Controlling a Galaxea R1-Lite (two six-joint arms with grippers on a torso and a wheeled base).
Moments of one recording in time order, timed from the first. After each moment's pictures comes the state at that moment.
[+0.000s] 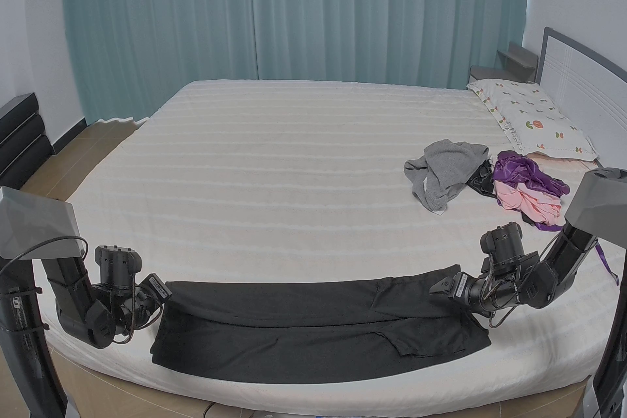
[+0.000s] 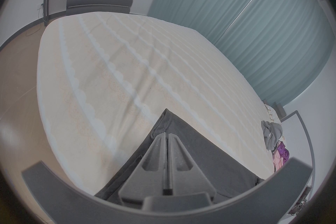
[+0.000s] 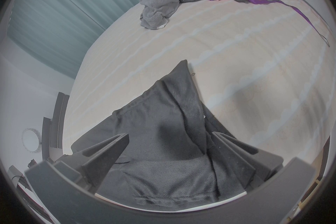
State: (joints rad) left arm -0.05 2.20 -0.37 -1.11 0.12 -0.79; right arm 0.26 2.16 -0.65 -0.57 0.05 0.70
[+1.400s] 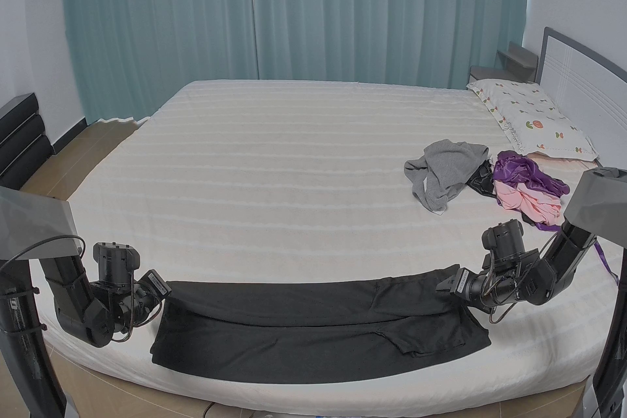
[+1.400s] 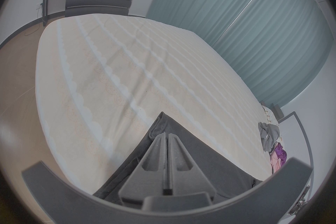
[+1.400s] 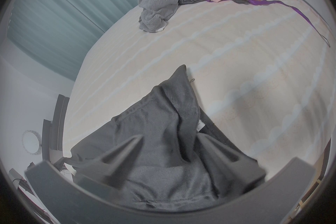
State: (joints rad) left arm -0.05 2.18 -0.37 -1.11 0.11 -0.79; right arm 0.23 2.18 -0.67 -0.58 0.06 0.70
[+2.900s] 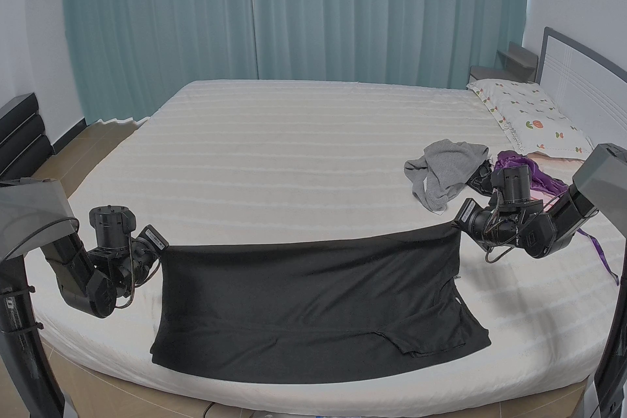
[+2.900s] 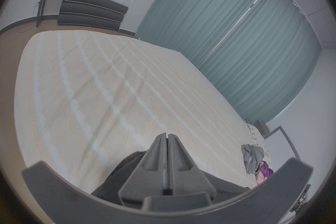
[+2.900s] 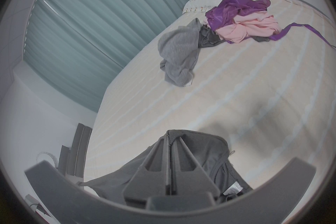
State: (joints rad) left arm -0.03 2.16 -0.58 -1.11 0.12 -0.80; right arm 0.16 2.18 -0.98 -0.59 0.05 0.77
